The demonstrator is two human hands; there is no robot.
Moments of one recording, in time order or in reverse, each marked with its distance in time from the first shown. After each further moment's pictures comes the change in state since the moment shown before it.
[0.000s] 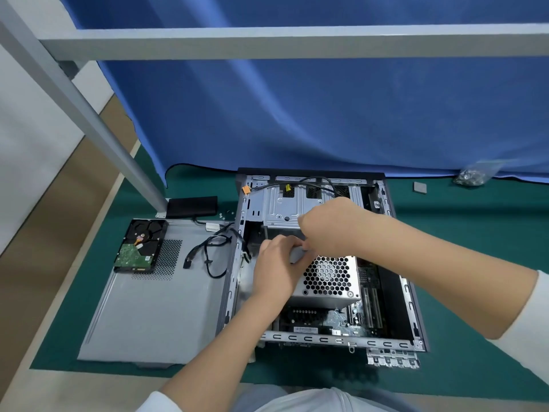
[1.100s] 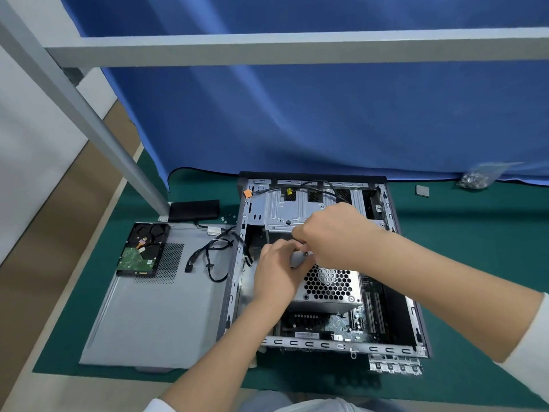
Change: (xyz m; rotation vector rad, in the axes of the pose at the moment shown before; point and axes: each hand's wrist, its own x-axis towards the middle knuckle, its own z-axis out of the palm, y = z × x) left_hand 0.000 0.005 -0.003 0.030 -0.040 -0.062; right_hand -0.005 0.002 0.017 0.002 0.268 -0.099
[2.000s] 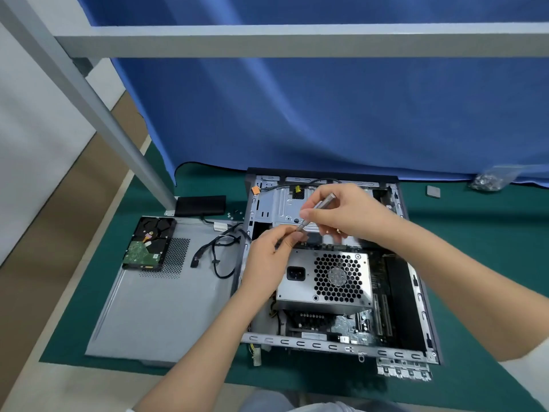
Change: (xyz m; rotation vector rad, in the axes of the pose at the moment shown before) left_hand 0.011 -0.013 -0.032 -0.510 0.040 0.057; right_hand 0.009 0.019 -0.007 1.281 0.085 0.370
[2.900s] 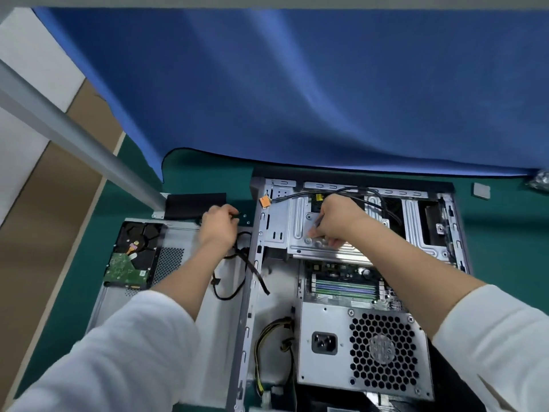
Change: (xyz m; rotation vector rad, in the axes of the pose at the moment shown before) left_hand 0.162 -0.153 -0.085 0.827 0.001 -0.440; right_hand 0.166 0.065 0.033 -0.266 -0.096 0.535
